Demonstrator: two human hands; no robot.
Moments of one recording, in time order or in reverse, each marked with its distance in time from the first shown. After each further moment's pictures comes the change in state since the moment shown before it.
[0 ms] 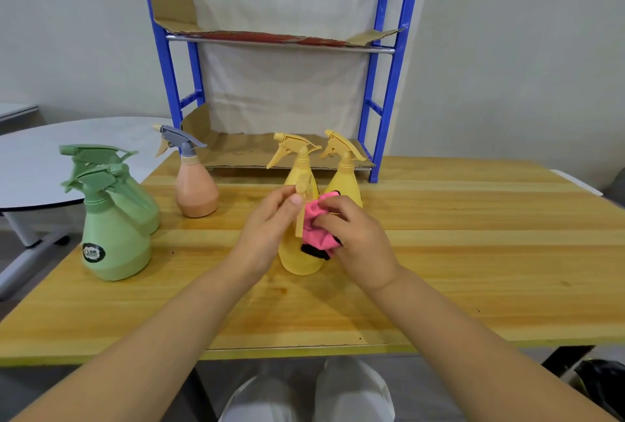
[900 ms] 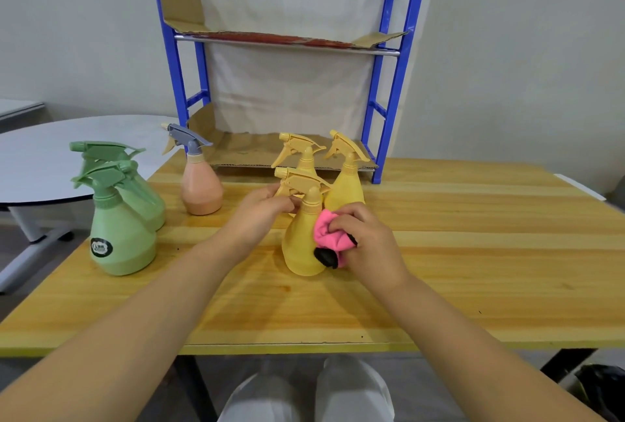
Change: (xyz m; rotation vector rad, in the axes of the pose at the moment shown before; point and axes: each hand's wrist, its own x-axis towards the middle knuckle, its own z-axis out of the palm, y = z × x) left_hand 0.022 0.011 -0.018 0.017 -0.030 -0.163; right_hand -0.015 0.004 -0.003 0.168 -0.046 0.236
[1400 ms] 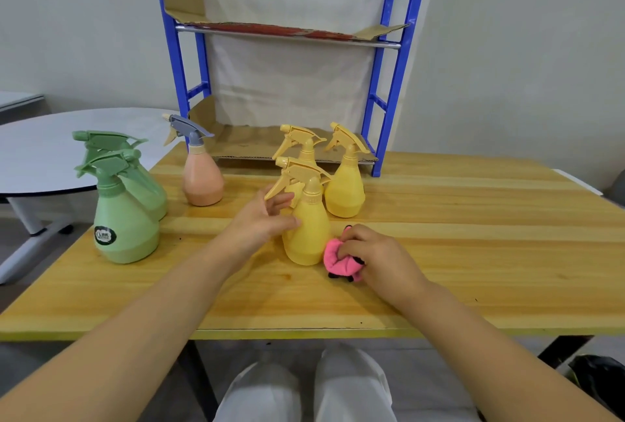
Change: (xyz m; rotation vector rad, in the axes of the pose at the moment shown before) left_hand -0.009 -0.034 -0.007 -0.036 -0.097 -0.094; right_hand -0.030 0.012 -0.016 -0.173 -0.369 -0.022
